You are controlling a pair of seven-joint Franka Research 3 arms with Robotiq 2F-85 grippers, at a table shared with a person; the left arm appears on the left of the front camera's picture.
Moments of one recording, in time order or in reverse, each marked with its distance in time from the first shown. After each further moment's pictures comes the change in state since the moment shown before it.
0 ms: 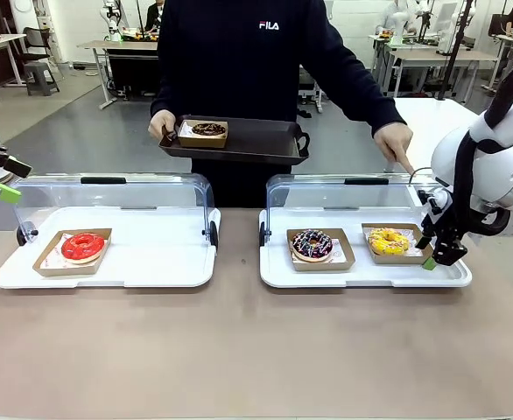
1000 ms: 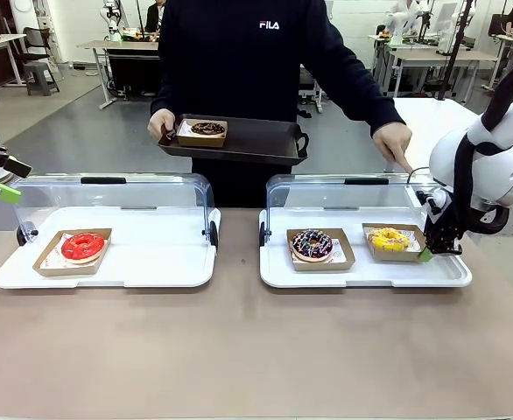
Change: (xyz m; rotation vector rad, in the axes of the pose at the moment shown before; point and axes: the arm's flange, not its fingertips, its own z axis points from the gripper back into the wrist) left arm 0.000 0.000 0.000 0.000 0.000 0.000; right arm 0.006 -0.003 0.009 -0.005 0.022 0.026
